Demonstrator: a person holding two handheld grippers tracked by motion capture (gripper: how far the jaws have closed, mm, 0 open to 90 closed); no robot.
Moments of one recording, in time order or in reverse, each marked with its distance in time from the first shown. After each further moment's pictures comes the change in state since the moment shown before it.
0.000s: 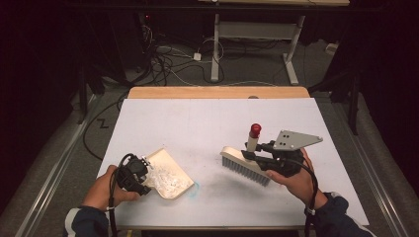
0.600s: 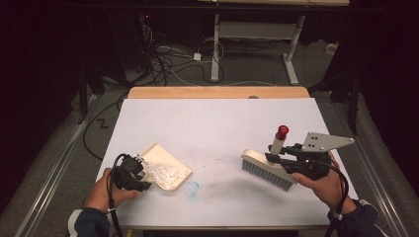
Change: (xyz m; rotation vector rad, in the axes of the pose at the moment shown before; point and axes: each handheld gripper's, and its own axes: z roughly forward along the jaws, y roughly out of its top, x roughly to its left) left arm 0.011 -0.012 0.009 -0.127 -0.007 -0.145; right arm -0.020 -0.017 -0.050 0.027 -0.008 0.032
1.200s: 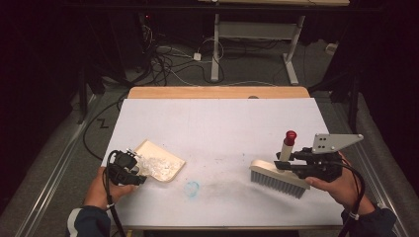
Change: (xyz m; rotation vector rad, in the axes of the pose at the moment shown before) left arm 0.015 0.000 -0.004 -0.051 0.045 -0.131; right arm -0.012 -0.005 -0.017 0.098 0.124 -0.005
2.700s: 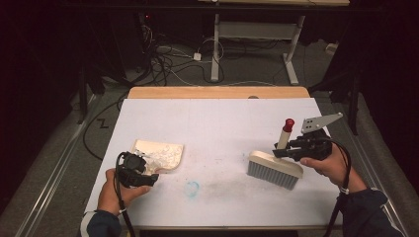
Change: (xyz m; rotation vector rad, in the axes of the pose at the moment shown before) left arm -0.036 0.005 0.000 -0.165 0.081 0.048; right arm -0.064 -0.004 0.028 0.136 0.044 0.107
